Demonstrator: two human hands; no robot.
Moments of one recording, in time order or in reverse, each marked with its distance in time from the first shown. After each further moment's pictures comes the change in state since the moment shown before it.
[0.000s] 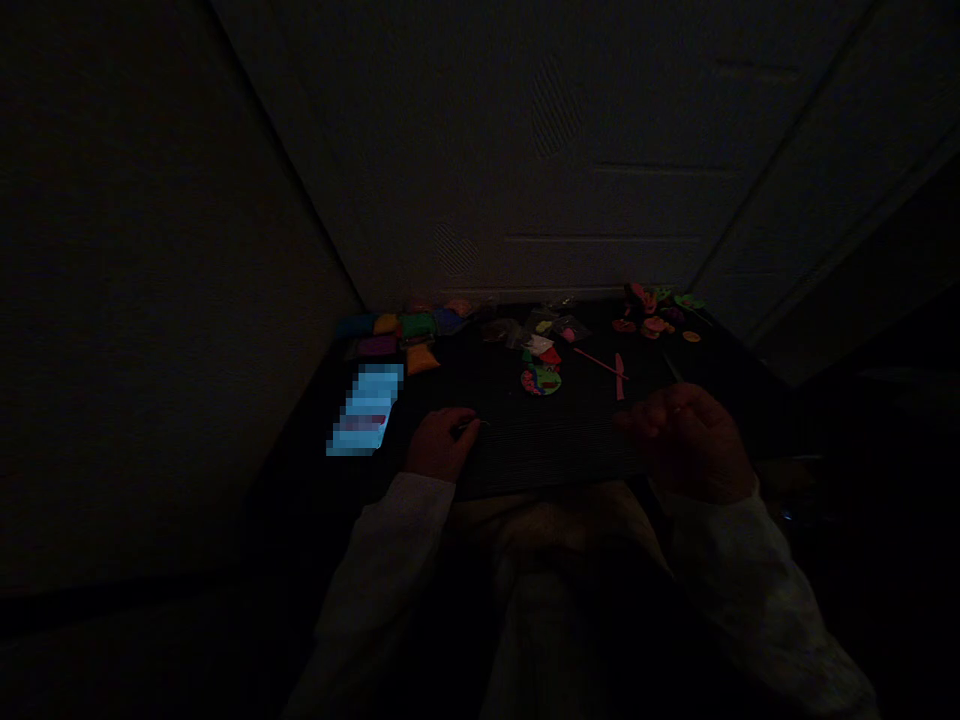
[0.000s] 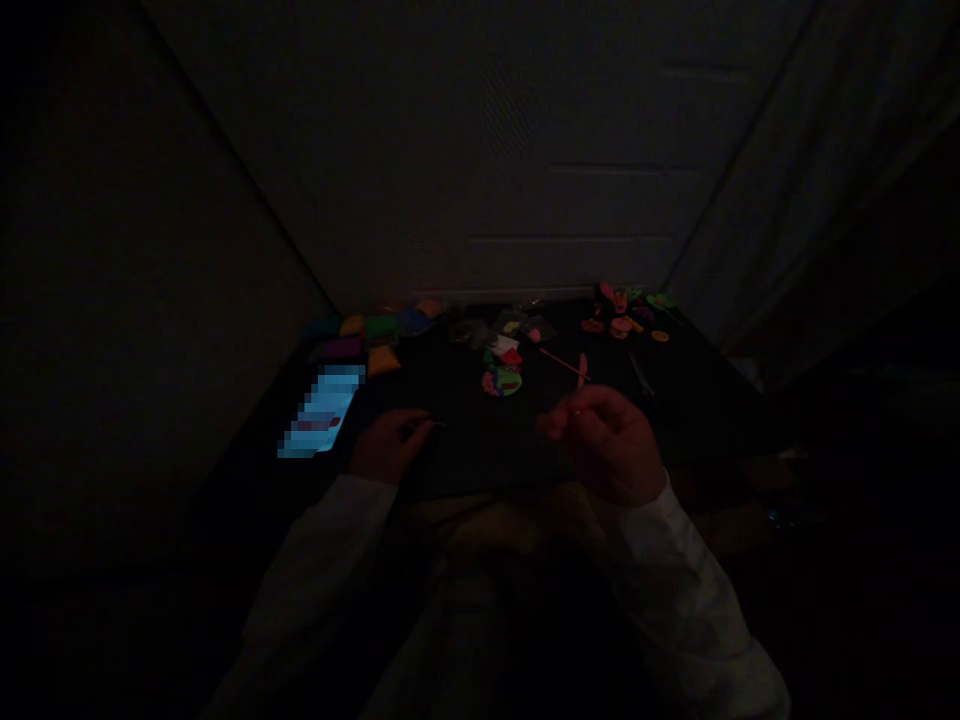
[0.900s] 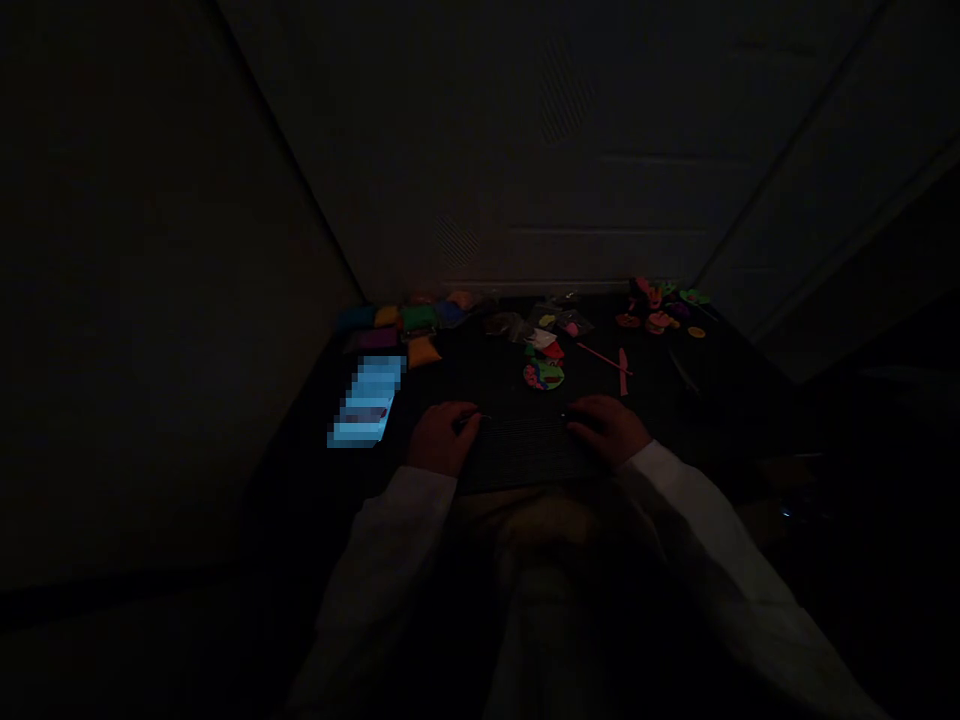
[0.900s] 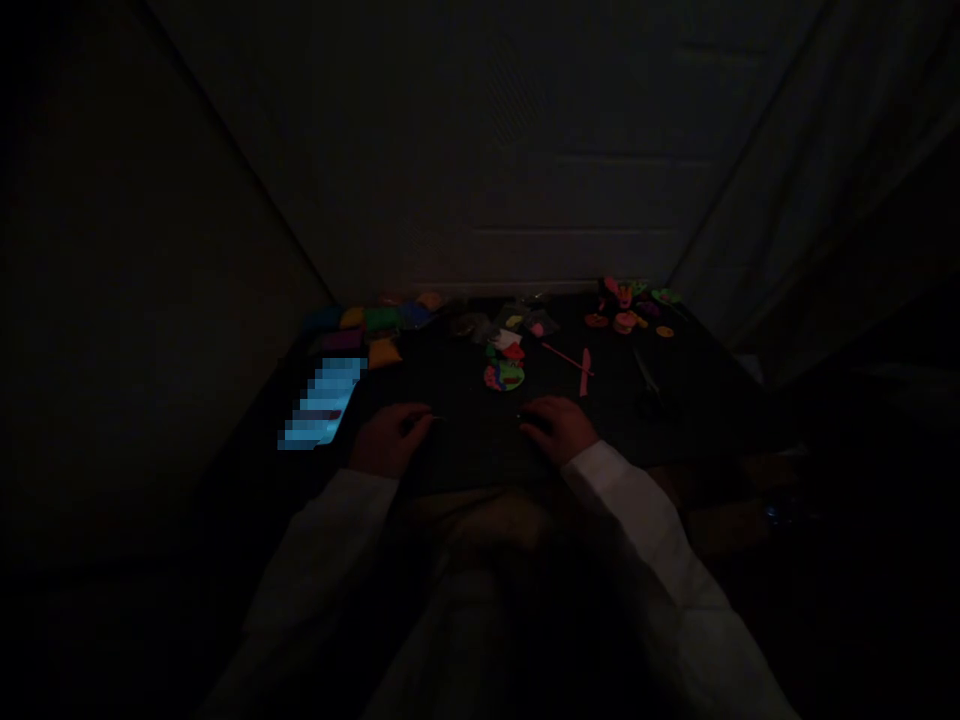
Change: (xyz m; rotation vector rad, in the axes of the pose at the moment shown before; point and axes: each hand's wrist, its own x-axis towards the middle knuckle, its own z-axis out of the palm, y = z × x) left_hand -0.001 0.003 -0.002 0.007 0.004 0.005; right_hand 0.022 0.095 -0.041 -1.270 -0.367 -0.108
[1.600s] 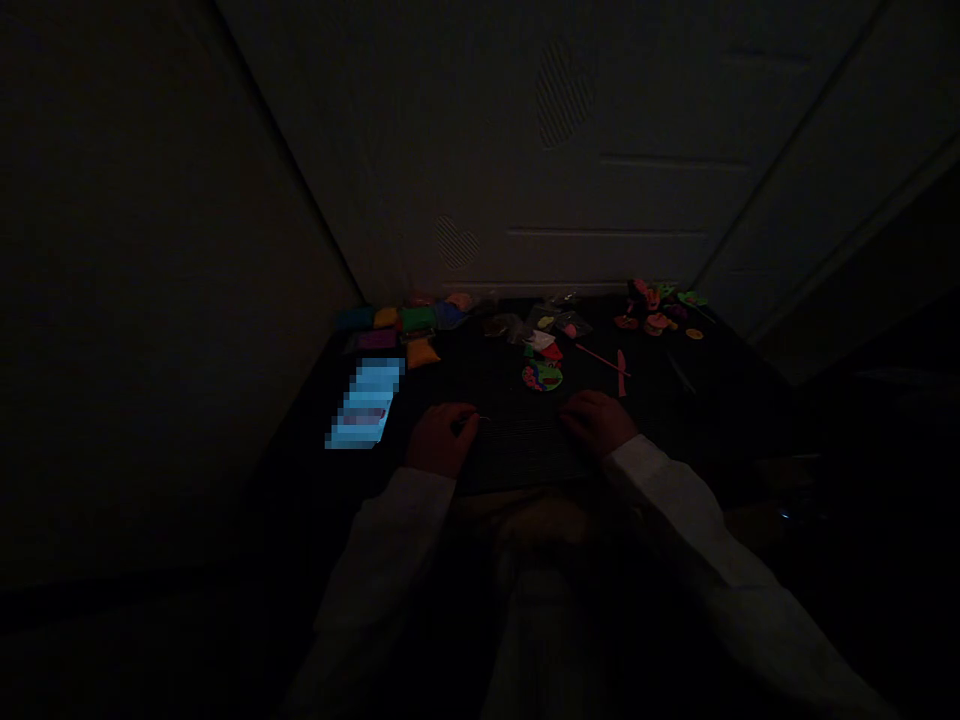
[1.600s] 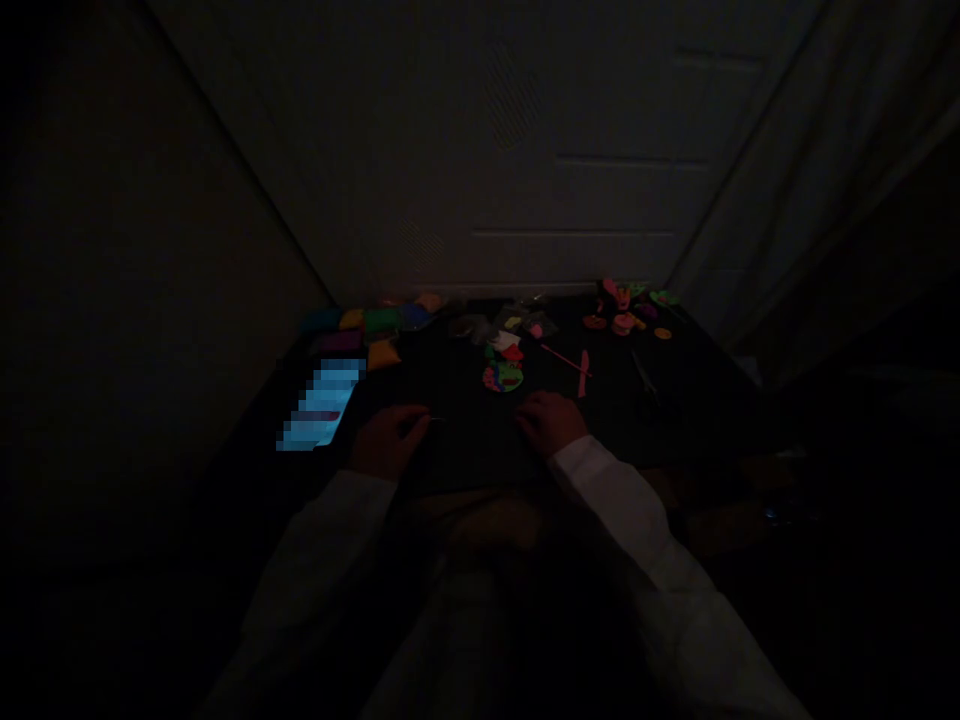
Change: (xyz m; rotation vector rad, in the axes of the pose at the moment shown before) left_hand 0.000 0.002 -0.001 0.004 -0.005 -0.003; right_hand 0.012 -0.002 0.007 -0.110 -0.029 0.006
